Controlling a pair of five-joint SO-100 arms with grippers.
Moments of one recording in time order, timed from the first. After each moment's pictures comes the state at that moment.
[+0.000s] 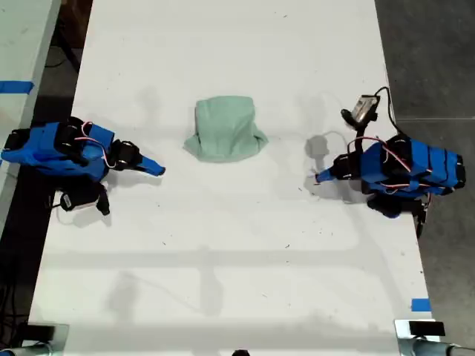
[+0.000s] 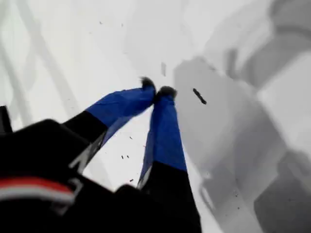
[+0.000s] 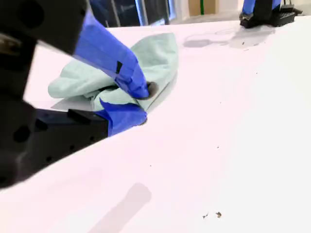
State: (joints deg) arm 0 -5.0 205.0 179.5 62.1 6.6; arm 1 9.6 201.0 167.7 85.3 -16.3
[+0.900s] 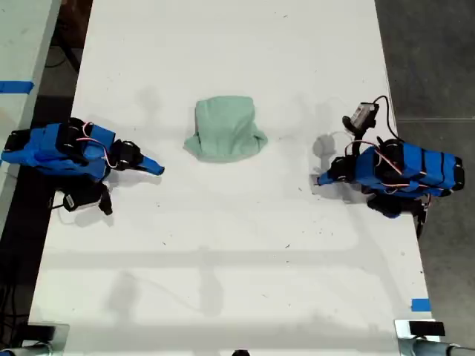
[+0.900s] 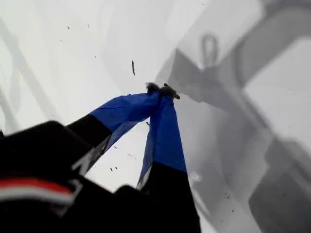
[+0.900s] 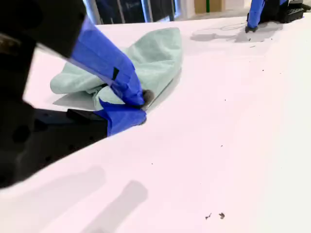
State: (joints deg) arm 0 -5.7 205.7 182.8 61.0 6.2; arm 1 10.6 200.7 173.5 83.2 -10.6
